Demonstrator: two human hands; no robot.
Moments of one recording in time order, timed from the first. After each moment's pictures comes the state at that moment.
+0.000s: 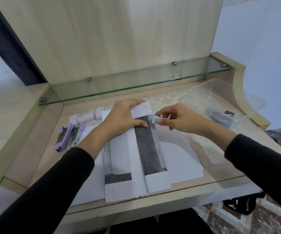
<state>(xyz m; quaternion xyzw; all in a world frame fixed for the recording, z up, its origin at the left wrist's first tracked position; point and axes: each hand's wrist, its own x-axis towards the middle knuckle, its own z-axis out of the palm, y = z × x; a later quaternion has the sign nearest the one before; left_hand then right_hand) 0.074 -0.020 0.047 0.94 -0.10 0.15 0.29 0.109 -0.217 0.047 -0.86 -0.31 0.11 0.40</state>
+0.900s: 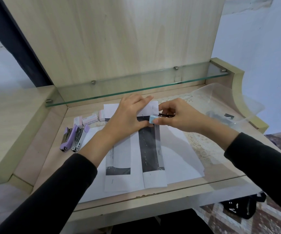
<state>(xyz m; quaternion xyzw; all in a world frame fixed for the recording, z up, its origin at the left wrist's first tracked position) 0.058 -0.028 0.058 0.91 -0.24 0.29 0.15 0.089 -0.210 0.077 -0.84 -0.37 0.05 0.40</state>
